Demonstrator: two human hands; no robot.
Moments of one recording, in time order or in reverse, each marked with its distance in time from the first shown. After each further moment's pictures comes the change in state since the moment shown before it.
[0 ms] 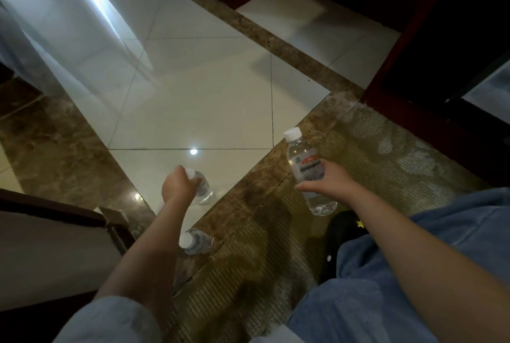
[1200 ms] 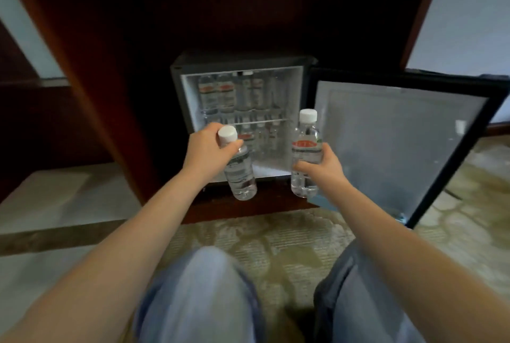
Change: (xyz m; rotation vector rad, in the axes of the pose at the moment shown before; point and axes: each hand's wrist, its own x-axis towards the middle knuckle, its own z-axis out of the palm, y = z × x) left_hand -0.359 0.533 0.010 -0.370 -0.300 1.437; right_hand -0.269 0.174 -0.321 0.700 1.250 -0.013
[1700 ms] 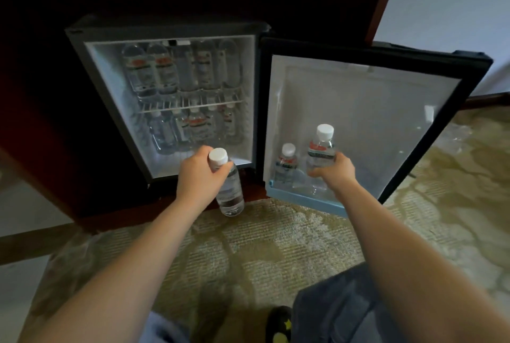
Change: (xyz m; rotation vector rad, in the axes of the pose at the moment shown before) left_hand 0.010 -0.013 0.139 0.012 -0.115 -0.100; right_hand 0.085 0.094 -0.102 -0.218 0.286 0.260
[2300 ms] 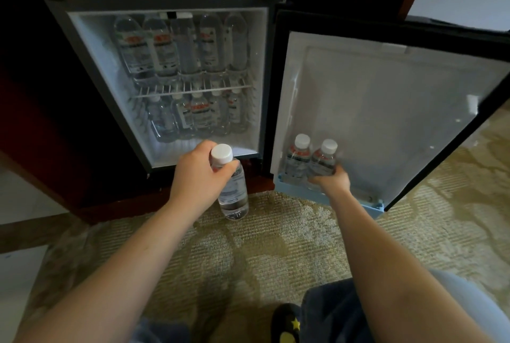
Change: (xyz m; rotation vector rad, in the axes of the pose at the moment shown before) left_hand 0.003 -0.011 -0.007 -0.017 -0.051 0.047; right_hand 0.043 0.056 0.058 0.030 0.041 0.190
